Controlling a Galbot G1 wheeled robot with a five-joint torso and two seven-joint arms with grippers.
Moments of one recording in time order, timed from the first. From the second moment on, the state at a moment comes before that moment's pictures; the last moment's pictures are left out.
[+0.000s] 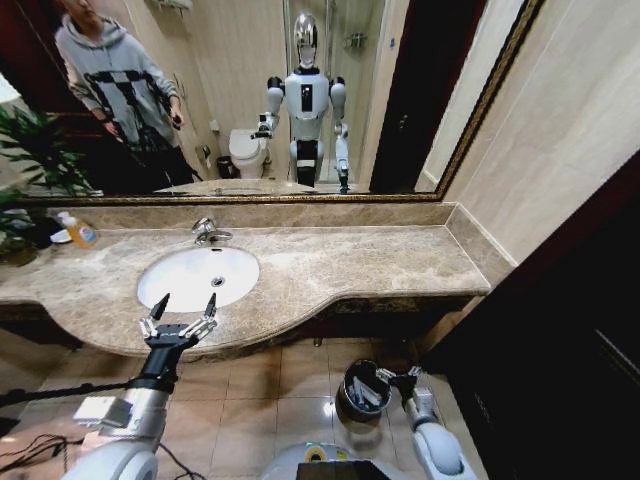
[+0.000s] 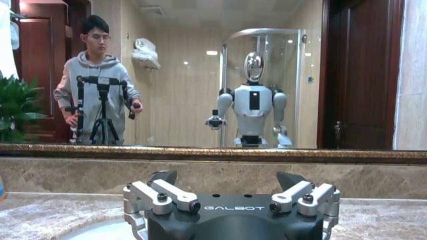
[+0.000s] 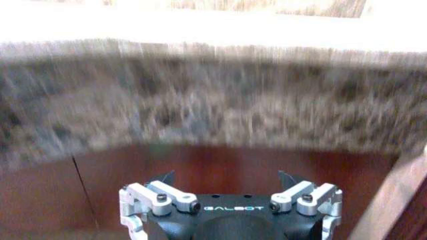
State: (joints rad) left arm 1.84 -1.36 -0.82 -2.47 -0.37 0.04 0.05; right arm -1.62 1.39 0.55 1.80 0.13 0.01 0.02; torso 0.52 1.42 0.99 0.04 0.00
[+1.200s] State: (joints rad) left arm 1.84 -1.36 -0.82 -2.47 -0.37 0.04 0.05; right arm -1.74 1.46 0.58 2.37 0.16 -0.10 -0.02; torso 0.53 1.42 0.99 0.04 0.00
